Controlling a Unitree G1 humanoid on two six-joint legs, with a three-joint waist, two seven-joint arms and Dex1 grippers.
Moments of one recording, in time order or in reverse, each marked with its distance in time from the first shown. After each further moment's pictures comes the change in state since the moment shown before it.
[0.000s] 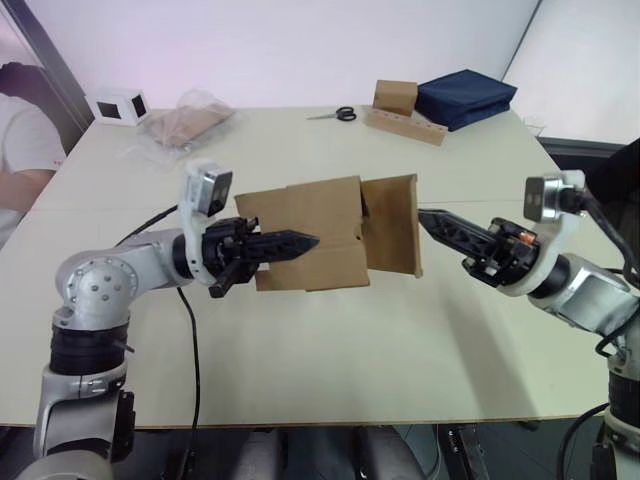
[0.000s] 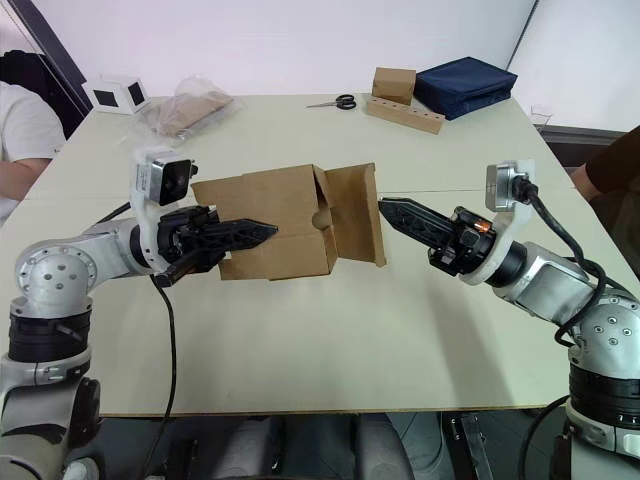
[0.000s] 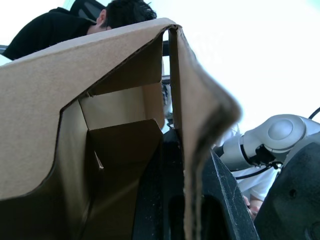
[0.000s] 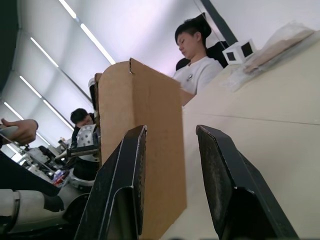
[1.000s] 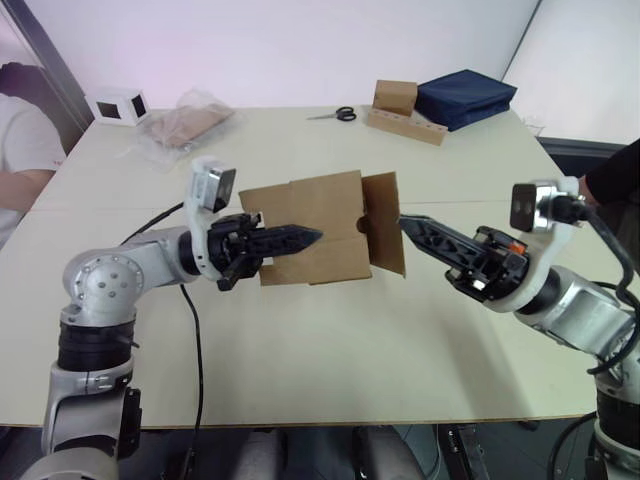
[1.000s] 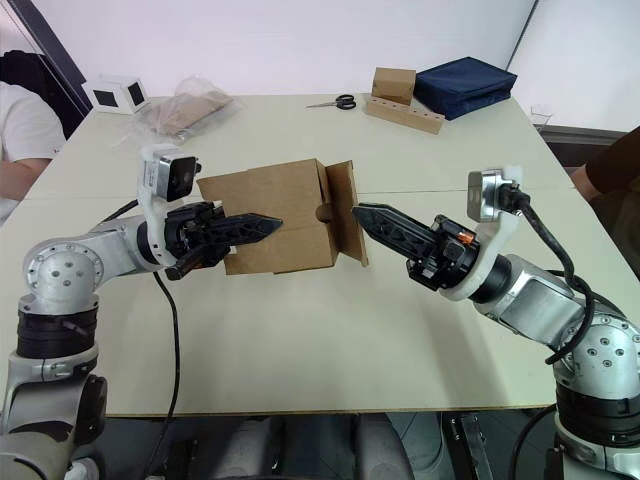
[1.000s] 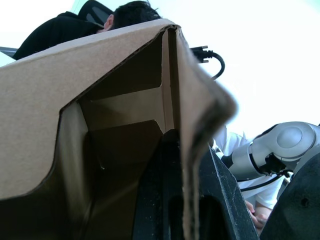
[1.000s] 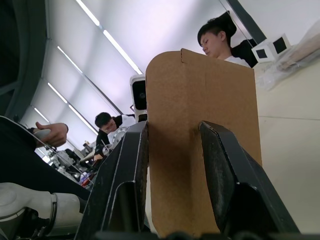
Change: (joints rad) left arm -0.001 -0.028 -0.001 0.005 0.015 -0.001 0.025; right arm 0.046 0.034 0.047 -0.130 0.176 -0.072 -0.159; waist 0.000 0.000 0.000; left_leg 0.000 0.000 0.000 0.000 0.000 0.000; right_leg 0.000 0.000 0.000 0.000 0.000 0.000
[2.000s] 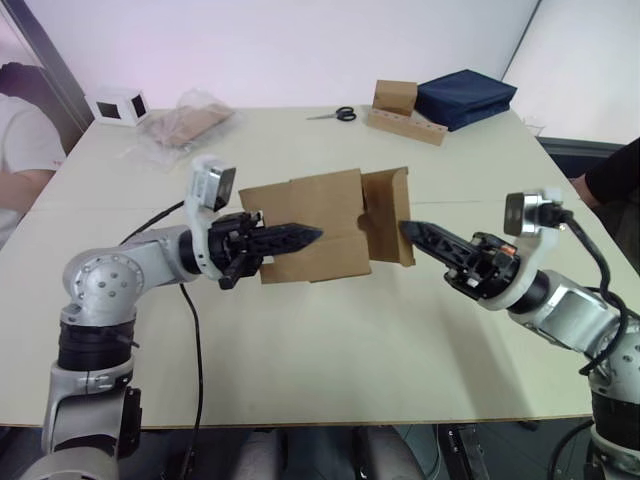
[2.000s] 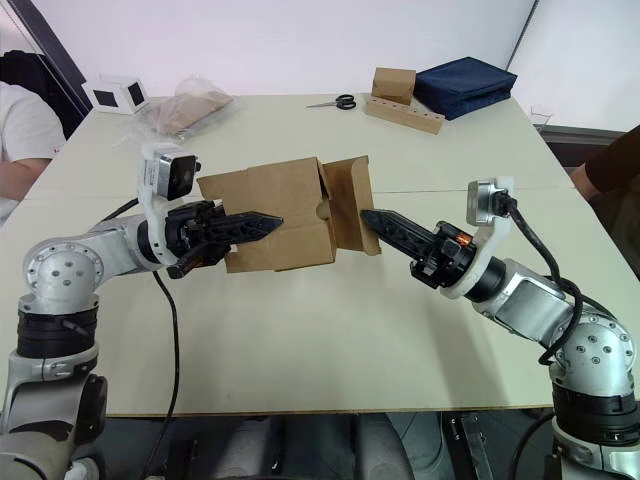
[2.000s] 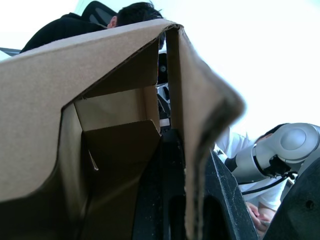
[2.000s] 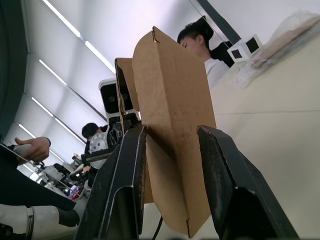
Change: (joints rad) left arm -0.002 -0.001 0.000 -0.001 0.000 -0.006 0.015; right arm 0.010 0.014 0.019 0.080 -0.084 -0.007 0.038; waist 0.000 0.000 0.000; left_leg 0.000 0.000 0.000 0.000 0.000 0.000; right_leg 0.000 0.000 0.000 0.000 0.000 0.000
